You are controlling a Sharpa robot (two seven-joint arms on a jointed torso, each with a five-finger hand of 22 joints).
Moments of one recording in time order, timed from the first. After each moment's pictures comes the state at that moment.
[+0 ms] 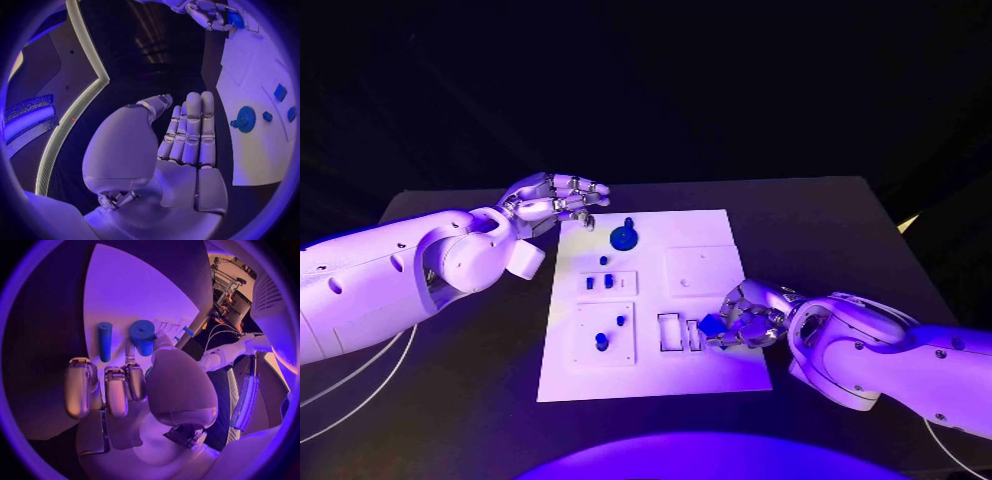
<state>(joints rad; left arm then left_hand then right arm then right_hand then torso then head) 1.18 -0.86 -0.02 1.42 -0.14 0.03 0.27 1.39 -0.18 0.52 0.08 0.24 0.82 0.21 0.30 0.28 0.94 0.15 0.36 0.18 1.10 0.06 0.99 0.47 0.18 0.92 0.16 0.82 0.74 1.07 -1.02 -0.21 1.88 -1.31 -0.38 -0.47 1.32 -0.08 -0.07 0.28 0.23 0.94 0.09 0.45 0.55 1.45 0.01 1.42 1.31 1.46 -0.04 1.55 1.31 0.05 1.46 0.06 1.36 1.31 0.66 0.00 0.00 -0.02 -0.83</state>
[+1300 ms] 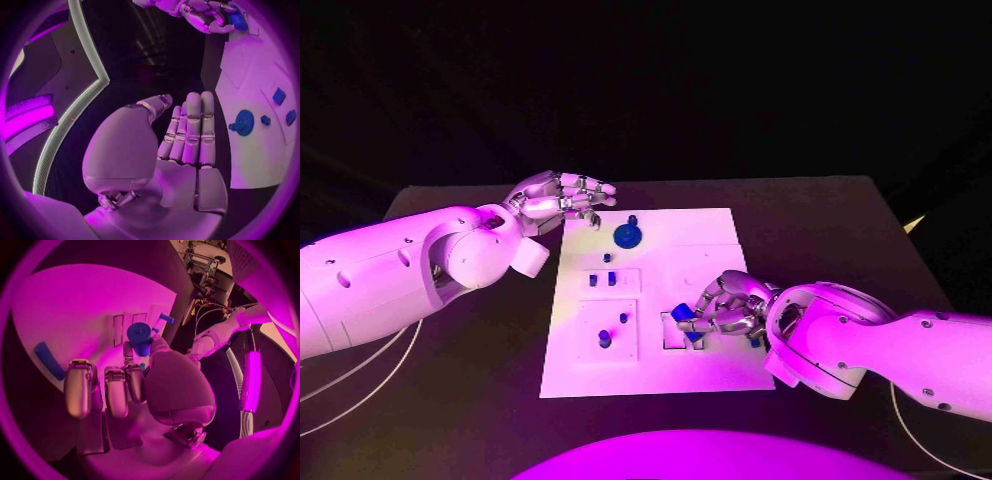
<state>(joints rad) 1.18 -0.86 -0.02 1.42 -0.14 0.05 0.26 1.39 -0.18 0.52 0.08 0.24 0.82 0.21 0.30 0.28 0.93 0.15 0.36 0.18 1.10 0.07 0.99 0.47 0.18 0.92 0.16 0.82 0.74 1.14 -0.94 -0.21 1.91 -1.04 -0.40 -0.49 1.26 -0.01 -0.03 0.29 0.26 0.97 0.10 0.44 0.52 1.46 0.00 1.42 1.31 1.47 -0.06 1.56 1.31 0.05 1.47 0.05 1.37 1.31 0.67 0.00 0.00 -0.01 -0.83</state>
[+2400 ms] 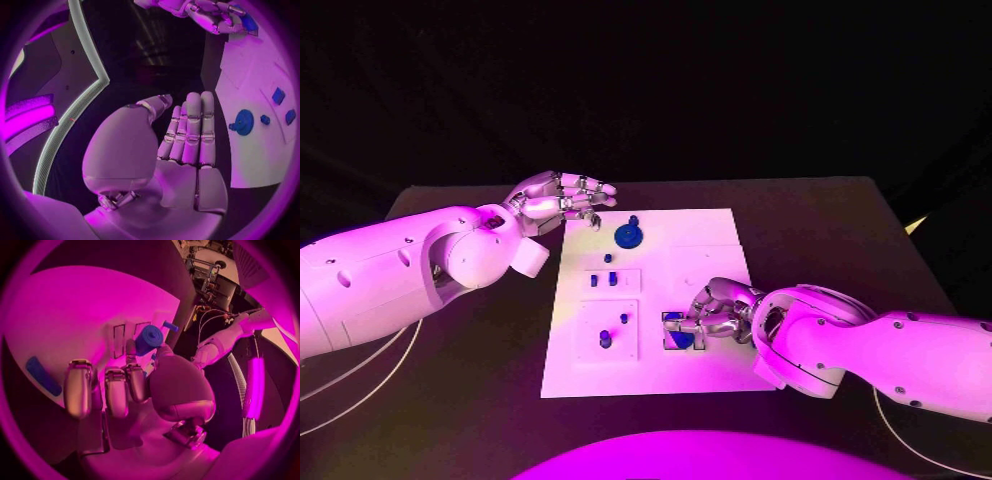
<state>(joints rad) 1.18 -0.86 -0.02 1.42 -0.14 0.06 0.26 1.39 -0.18 0.52 0.08 0.24 0.82 0.21 0.30 0.28 0.93 0.15 0.36 0.18 1.10 0.07 0.99 0.47 0.18 0.92 0.16 0.82 0.74 1.12 -0.87 -0.21 1.86 -1.06 -0.36 -0.52 1.09 0.03 -0.12 0.29 0.27 1.01 0.07 0.46 0.54 1.46 0.00 1.40 1.31 1.47 -0.06 1.56 1.31 0.05 1.47 0.05 1.36 1.31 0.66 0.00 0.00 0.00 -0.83</state>
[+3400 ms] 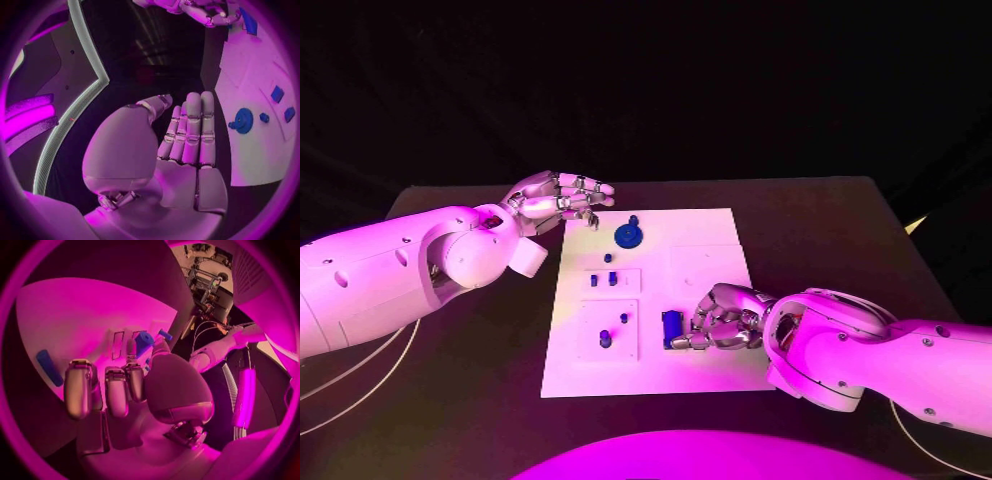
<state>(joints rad) 1.18 -0.87 -0.02 1.42 -0.14 0.06 0.26 1.39 -0.18 0.52 0.08 0.24 0.82 0.21 0.30 0.28 0.93 0.15 0.36 0.18 1.10 0.07 0.99 0.47 0.18 0.92 0.16 0.82 0.74 1.13 -0.94 -0.21 1.94 -1.17 -0.31 -0.51 1.22 0.02 -0.21 0.29 0.22 0.99 0.07 0.48 0.55 1.47 0.00 1.38 1.31 1.46 -0.06 1.56 1.31 0.05 1.47 0.05 1.37 1.31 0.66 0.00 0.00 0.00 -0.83</state>
